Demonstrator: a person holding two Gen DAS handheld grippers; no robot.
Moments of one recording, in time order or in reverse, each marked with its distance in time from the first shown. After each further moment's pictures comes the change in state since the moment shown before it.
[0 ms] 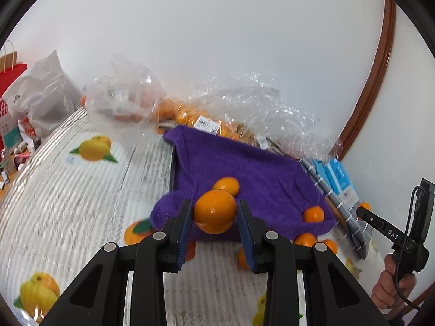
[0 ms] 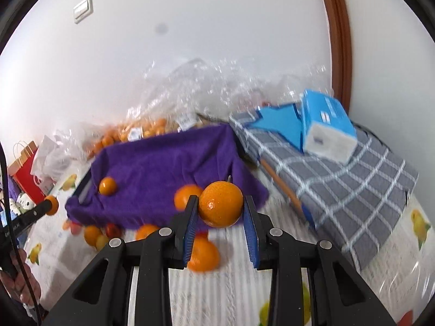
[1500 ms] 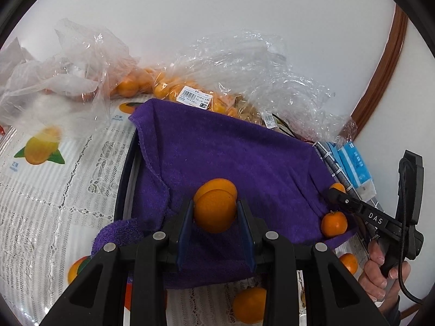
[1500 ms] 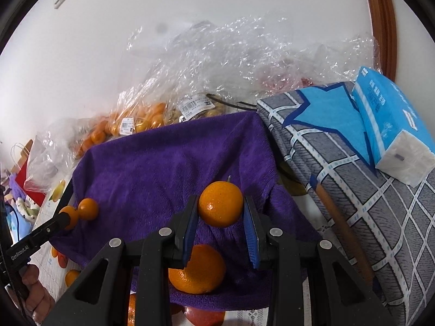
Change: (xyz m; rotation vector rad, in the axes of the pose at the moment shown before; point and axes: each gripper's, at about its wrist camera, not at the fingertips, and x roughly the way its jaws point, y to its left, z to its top) left arm 0.102 -0.022 0.009 0.024 0.150 0.005; right arm 0.130 0.006 0.020 0.012 0.162 0.098
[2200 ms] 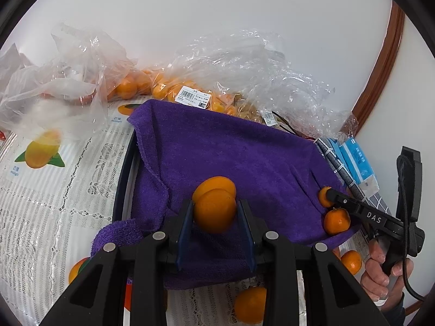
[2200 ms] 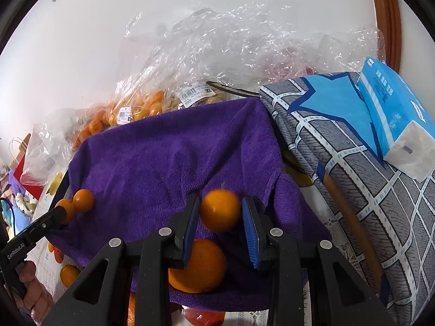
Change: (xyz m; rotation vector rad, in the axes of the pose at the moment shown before) left arm 0.002 -0.001 -0.001 0.024 0.002 0.014; right arm 0.006 -0.001 -0.001 -0.008 0.028 -0.007
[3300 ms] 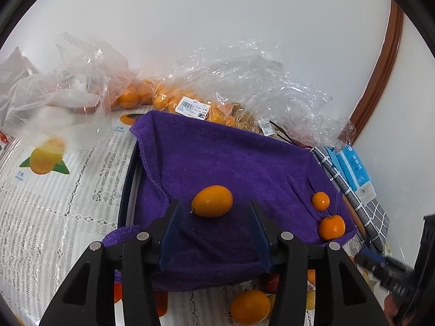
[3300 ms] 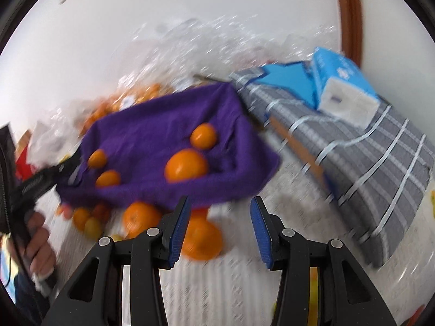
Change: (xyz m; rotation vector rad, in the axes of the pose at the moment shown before) left arm -0.012 -0.001 0.004 -0.008 -0.045 -0.010; right arm -0.082 0.000 -0.071 0.016 0.024 -0.035
